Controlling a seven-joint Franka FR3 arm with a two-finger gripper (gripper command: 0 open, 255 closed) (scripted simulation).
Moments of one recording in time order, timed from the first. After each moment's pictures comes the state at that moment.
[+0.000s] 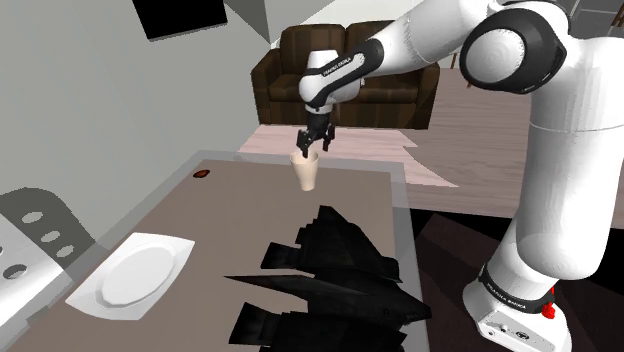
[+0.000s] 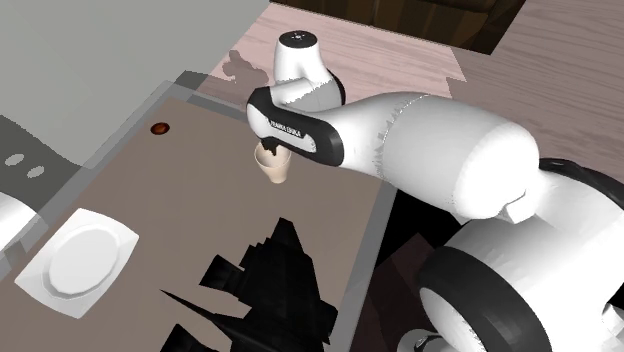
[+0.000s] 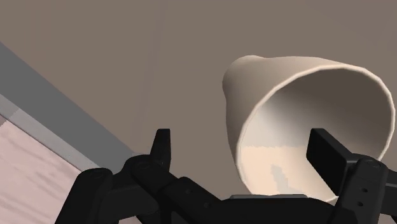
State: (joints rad) arm 0.03 0.28 -0.11 -1.83 0.17 2.16 0.01
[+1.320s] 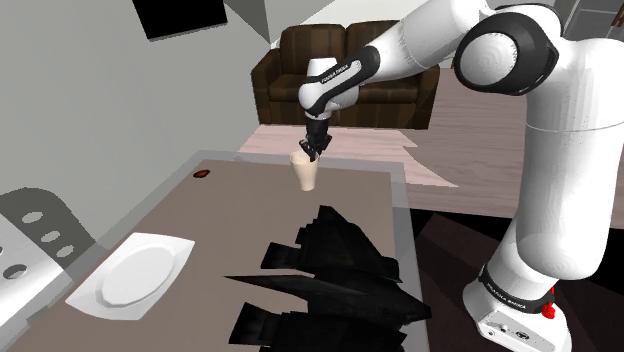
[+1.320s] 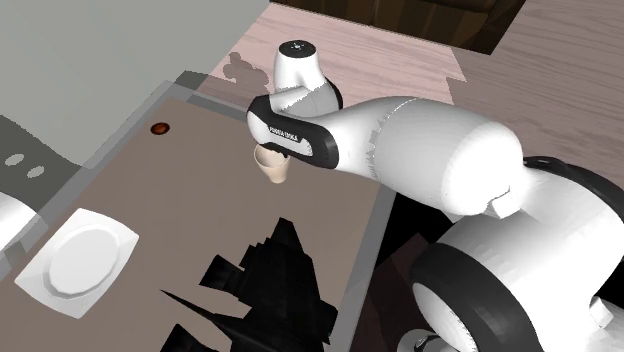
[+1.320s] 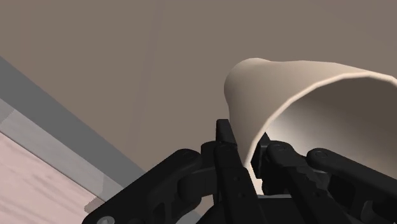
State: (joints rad) arm 0.03 0.31 -0.10 -1.84 0.18 2.20 0.00
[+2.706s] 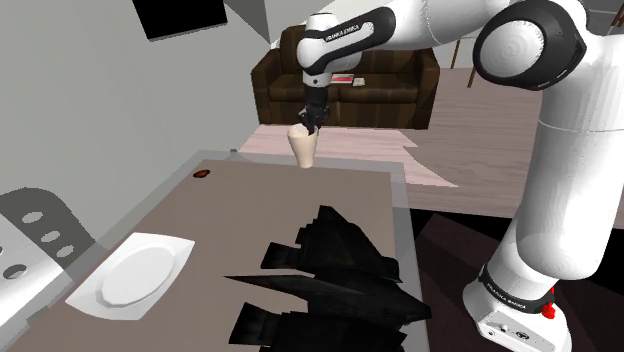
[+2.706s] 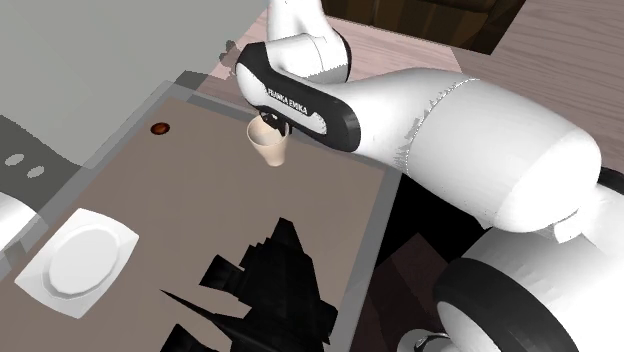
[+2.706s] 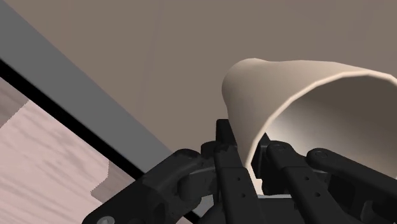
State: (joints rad) arm 0.03 0.23 -0.11 -1.68 0.15 1.96 0.04
